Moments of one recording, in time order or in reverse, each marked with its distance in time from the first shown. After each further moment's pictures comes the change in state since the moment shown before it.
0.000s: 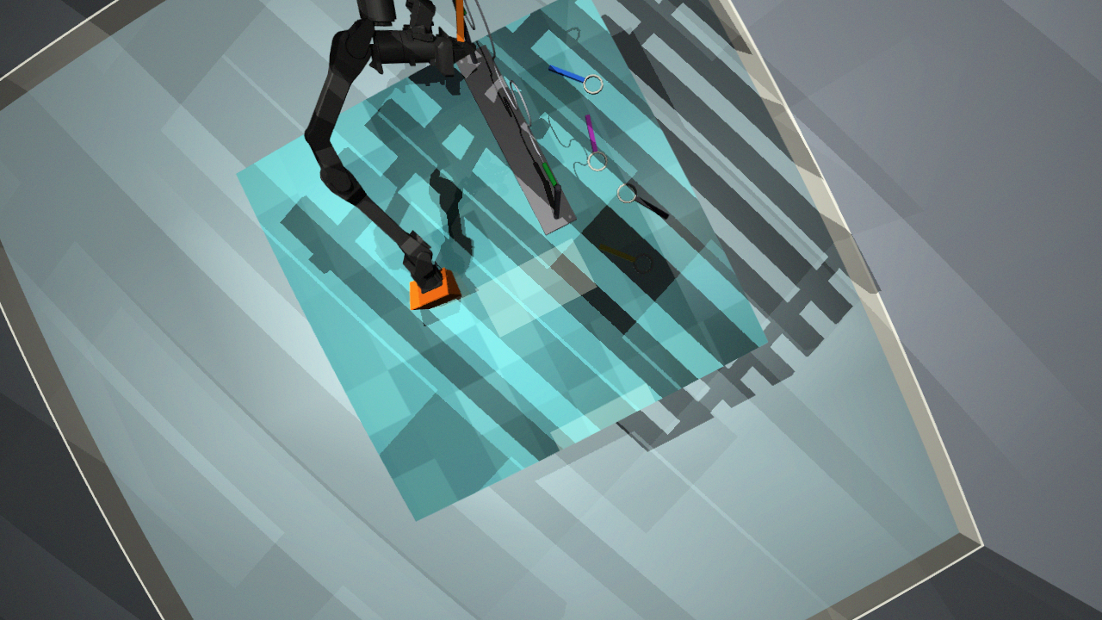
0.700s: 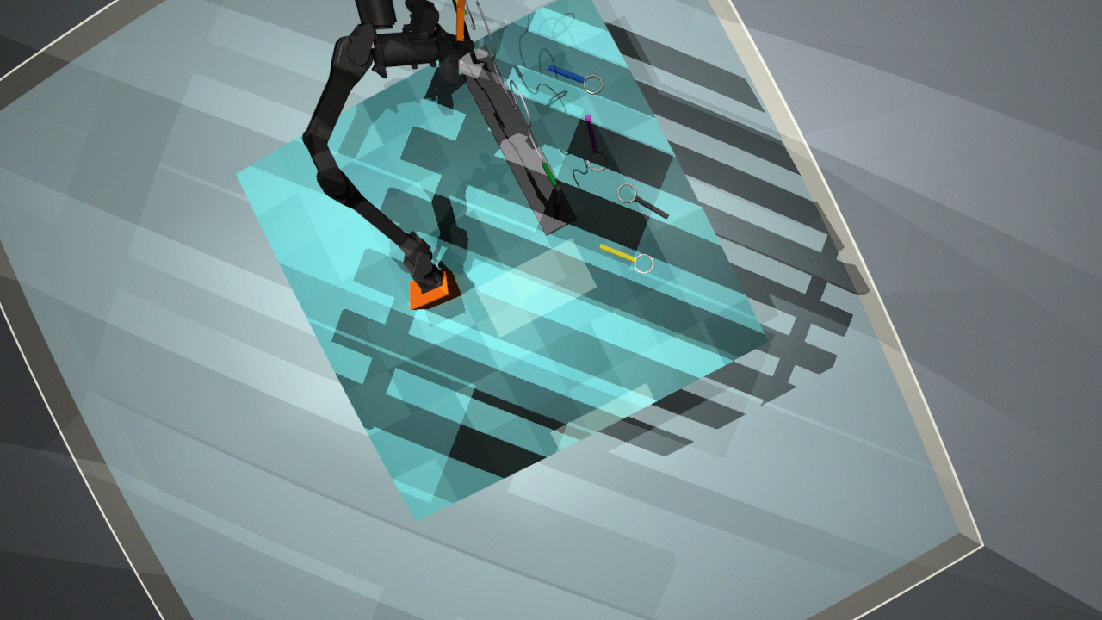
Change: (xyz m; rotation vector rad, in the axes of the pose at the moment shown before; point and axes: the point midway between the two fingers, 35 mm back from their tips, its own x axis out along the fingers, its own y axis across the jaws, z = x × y) arm 0.001 0.010 0.001 0.237 -0.016 0.122
